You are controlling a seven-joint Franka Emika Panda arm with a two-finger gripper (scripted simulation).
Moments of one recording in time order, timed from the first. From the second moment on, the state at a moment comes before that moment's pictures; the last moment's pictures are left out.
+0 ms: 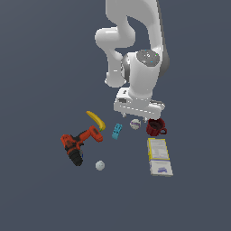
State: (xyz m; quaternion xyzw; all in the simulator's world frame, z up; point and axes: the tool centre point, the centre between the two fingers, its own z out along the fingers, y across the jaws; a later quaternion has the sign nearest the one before) arm -0.035 0.091 0.163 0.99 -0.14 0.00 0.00
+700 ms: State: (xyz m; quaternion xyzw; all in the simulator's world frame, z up) arm -0.081 0.116 0.096 0.97 -0.23 0.00 0.00
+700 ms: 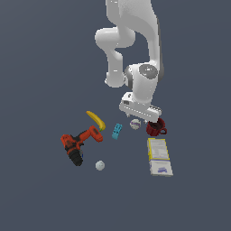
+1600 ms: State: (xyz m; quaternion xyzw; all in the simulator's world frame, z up) arm -0.089 0.119 0.063 0.97 -0.24 0.00 0.00
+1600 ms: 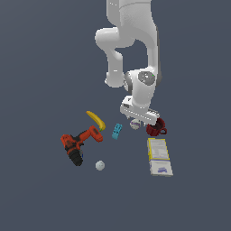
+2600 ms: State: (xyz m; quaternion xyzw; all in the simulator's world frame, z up) arm -0.070 0.117 0.057 0.97 -0.25 0.02 -0.01
